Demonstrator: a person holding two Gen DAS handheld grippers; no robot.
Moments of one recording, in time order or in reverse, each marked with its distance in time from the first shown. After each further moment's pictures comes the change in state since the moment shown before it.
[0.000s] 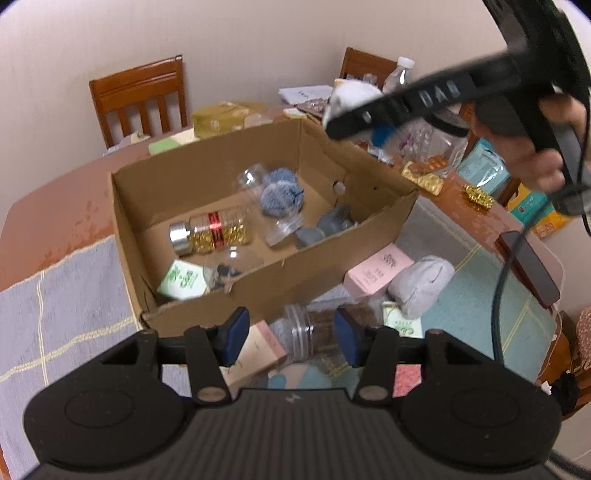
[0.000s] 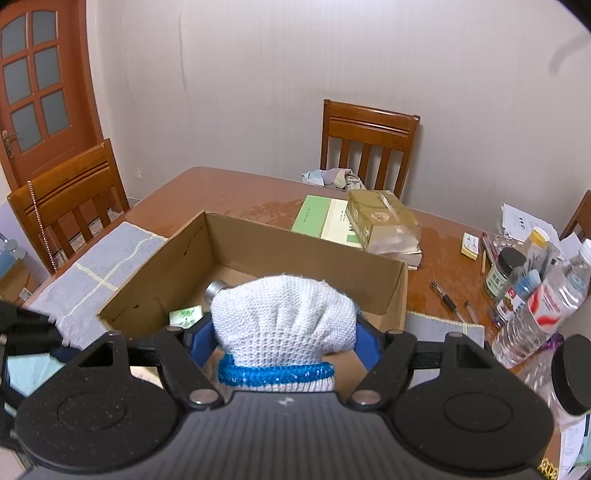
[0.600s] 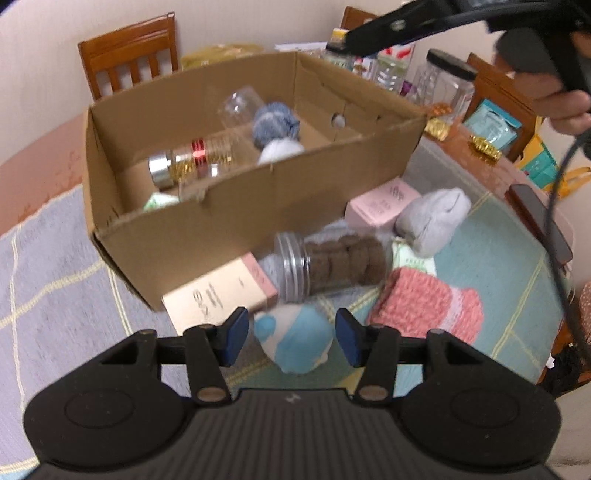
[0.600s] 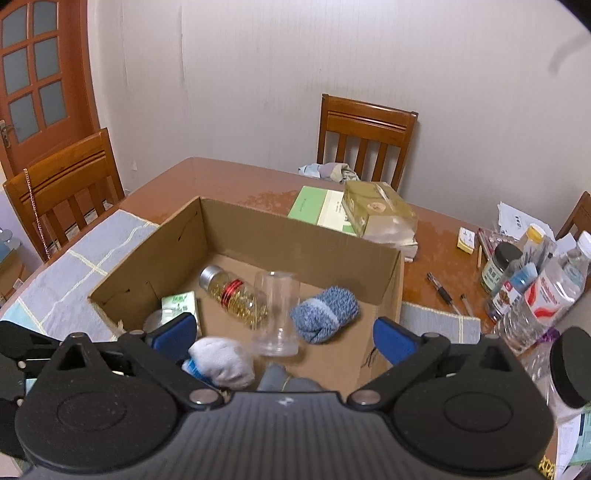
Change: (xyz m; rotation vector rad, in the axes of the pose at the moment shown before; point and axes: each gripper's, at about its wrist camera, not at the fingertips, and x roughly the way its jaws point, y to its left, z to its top) left arm 0.040 -0.005 -0.037 -0.007 0.127 -0.010; right arm -0.005 0.002 -0.024 -0.015 0.014 -0.019
